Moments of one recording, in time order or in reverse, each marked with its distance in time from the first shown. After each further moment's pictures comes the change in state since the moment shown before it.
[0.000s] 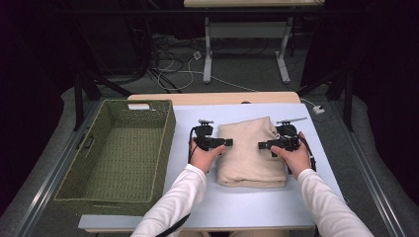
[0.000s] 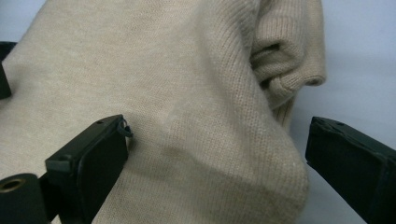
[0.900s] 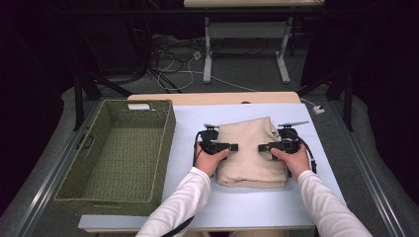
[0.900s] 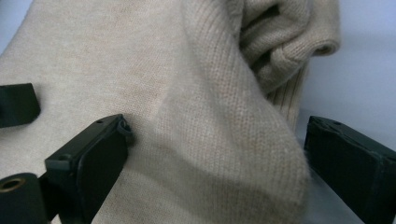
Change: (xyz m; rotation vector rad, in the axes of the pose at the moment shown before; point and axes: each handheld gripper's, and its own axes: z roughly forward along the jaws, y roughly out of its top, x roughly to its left) left arm -0.006 -0.011 0.016 0.038 -0.043 0.000; right arm -0.010 -0.009 0.009 0.026 0.063 0.066
